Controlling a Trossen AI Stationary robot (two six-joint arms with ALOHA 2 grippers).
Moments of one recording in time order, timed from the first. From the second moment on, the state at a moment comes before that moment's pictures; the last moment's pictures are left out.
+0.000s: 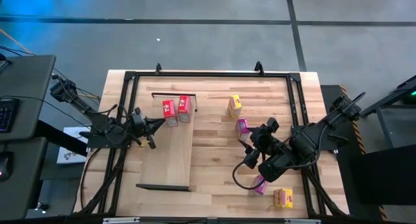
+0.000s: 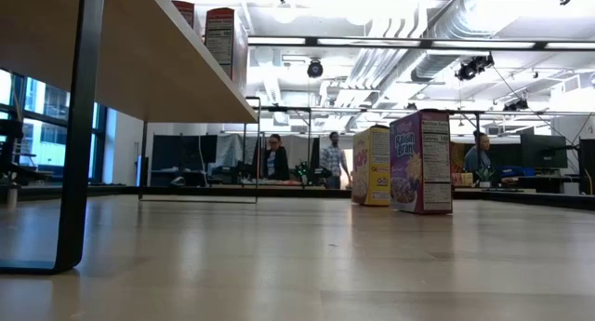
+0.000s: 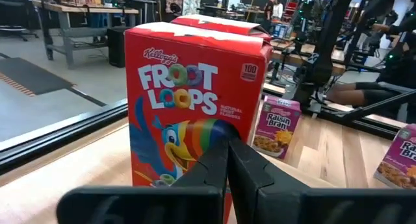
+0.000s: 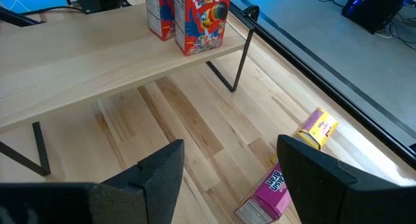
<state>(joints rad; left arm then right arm) -0.63 0.63 0.30 0.13 -1.12 -0.32 0.64 1.53 1.59 -1.21 0.91 0.97</state>
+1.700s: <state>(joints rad) -0.44 0.72 0.37 0.02 -0.86 -0.53 0.64 1.53 1.59 -1.20 0.91 0.96</state>
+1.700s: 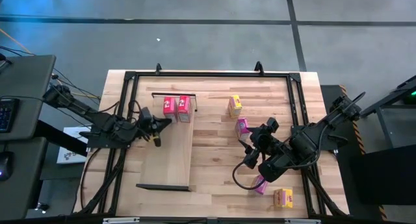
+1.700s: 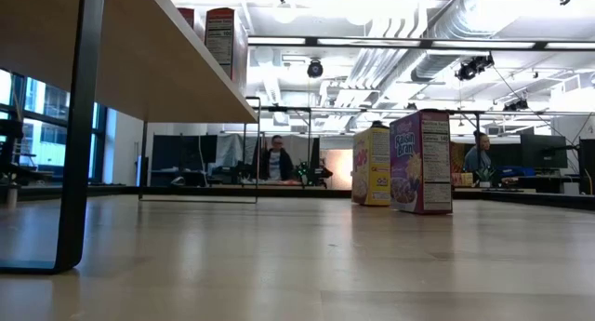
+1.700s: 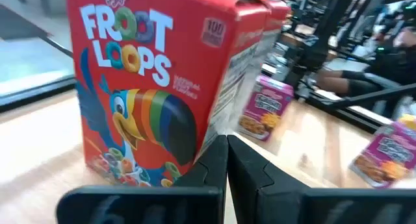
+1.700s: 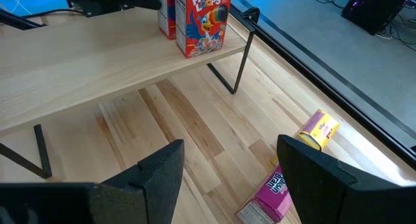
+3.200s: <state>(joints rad) -0.39 0.52 0.30 0.39 -0.25 -0.09 0.42 1.26 0.90 -0.83 0.91 1.39</state>
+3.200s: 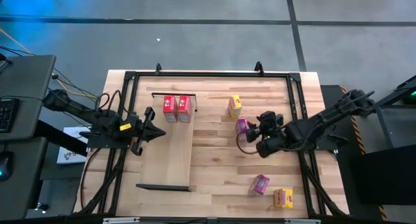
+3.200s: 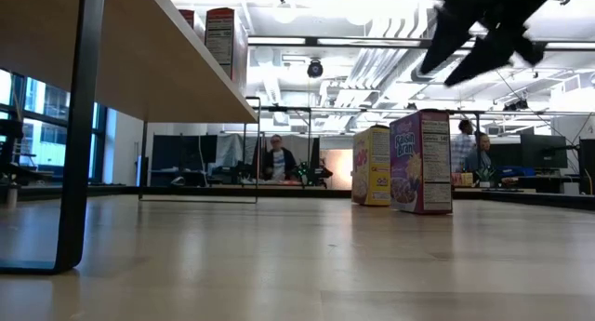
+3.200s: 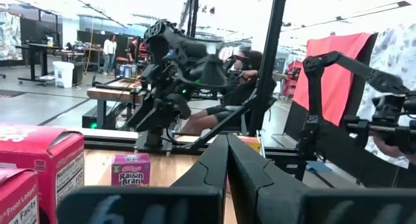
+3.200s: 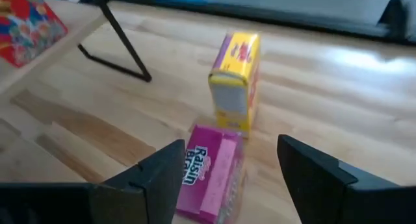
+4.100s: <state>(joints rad) -0.39 0.52 0.30 0.37 -0.25 -0.09 0.26 1.42 0.88 -0.52 0.75 1.09</state>
